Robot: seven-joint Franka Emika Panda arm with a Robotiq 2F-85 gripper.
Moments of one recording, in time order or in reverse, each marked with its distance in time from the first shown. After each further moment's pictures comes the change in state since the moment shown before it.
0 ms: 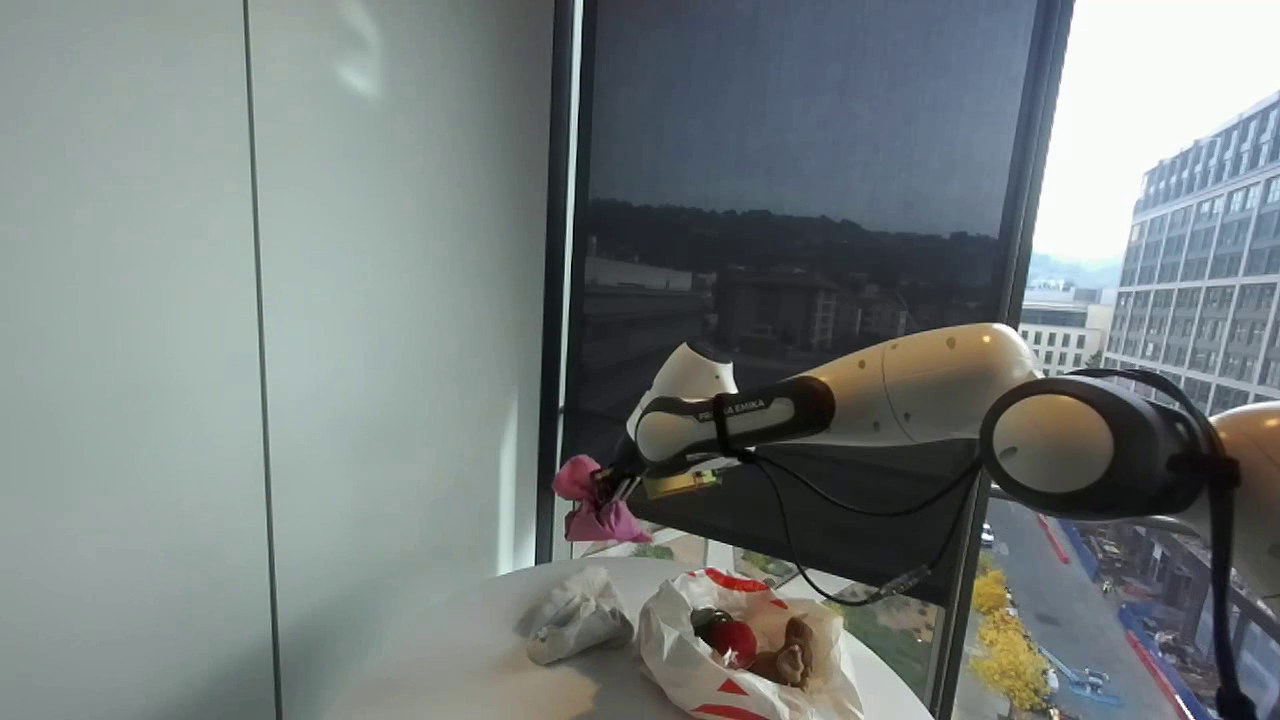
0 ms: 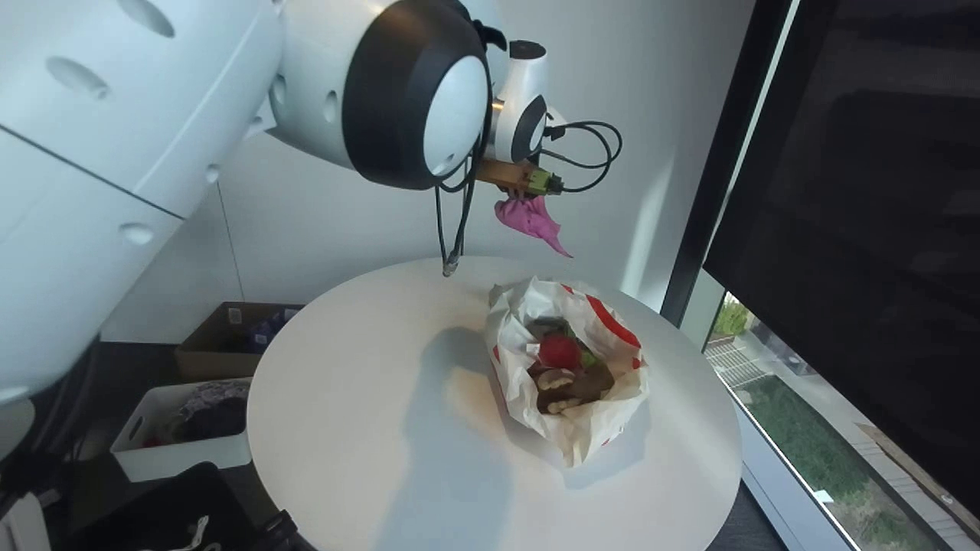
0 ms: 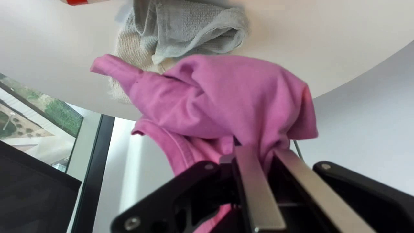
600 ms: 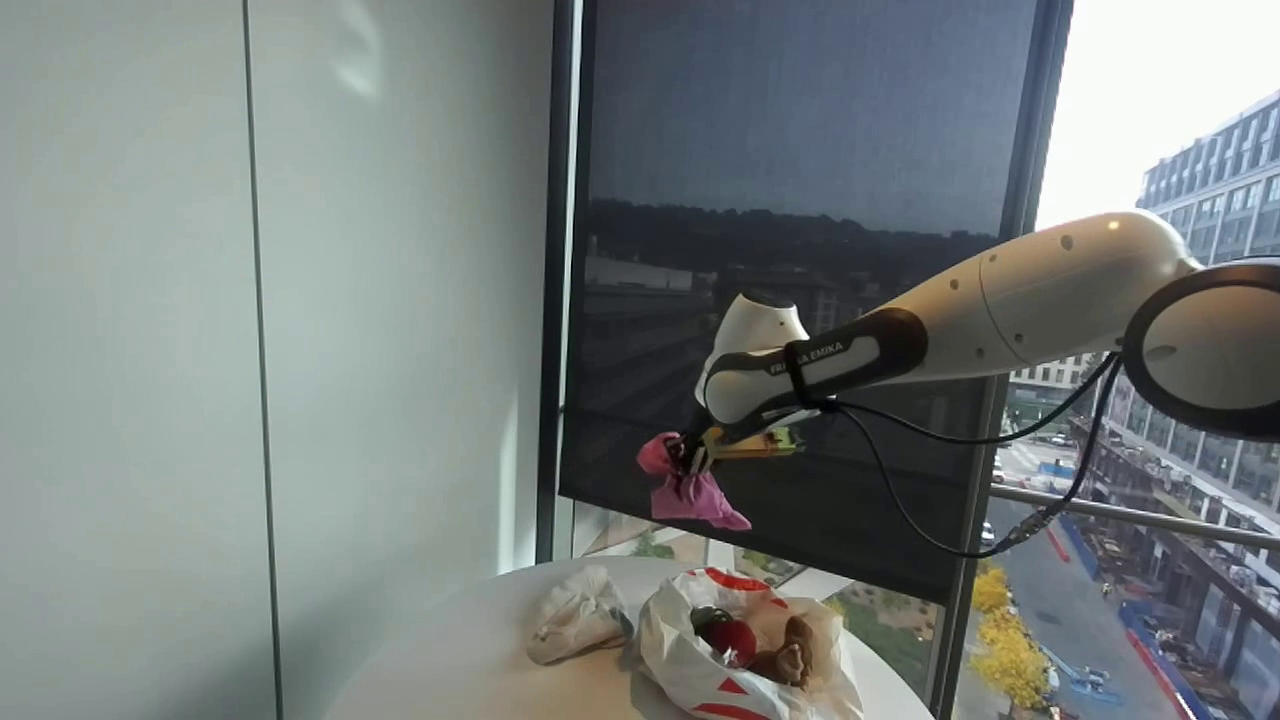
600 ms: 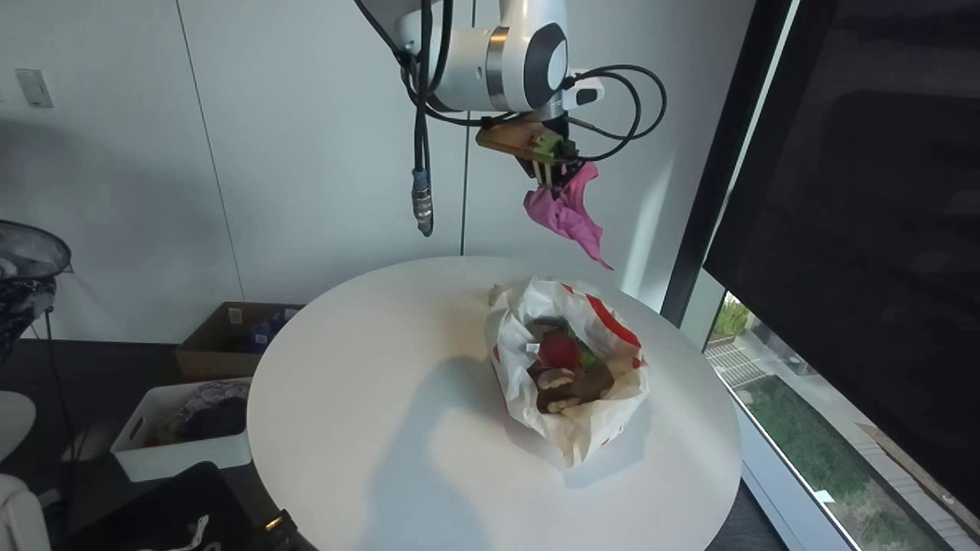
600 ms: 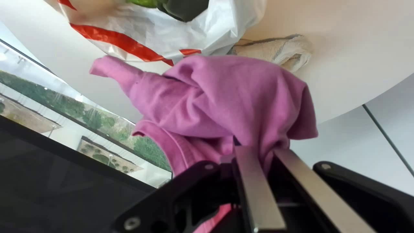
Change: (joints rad) arm 0.059 -0.392 -0.237 -0.396 0.016 -0.058 0.286
